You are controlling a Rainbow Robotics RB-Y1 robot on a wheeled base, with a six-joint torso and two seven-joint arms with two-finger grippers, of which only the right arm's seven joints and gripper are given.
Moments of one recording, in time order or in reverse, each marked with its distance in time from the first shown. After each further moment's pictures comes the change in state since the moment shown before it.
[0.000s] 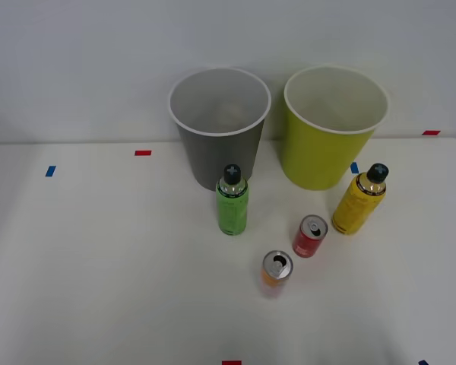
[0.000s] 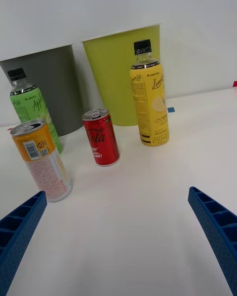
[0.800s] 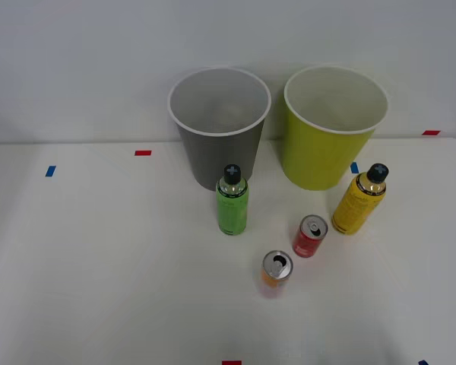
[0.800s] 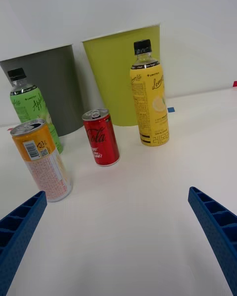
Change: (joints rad) arm 0.000 0.000 0.000 0.000 0.000 0.000 0.000
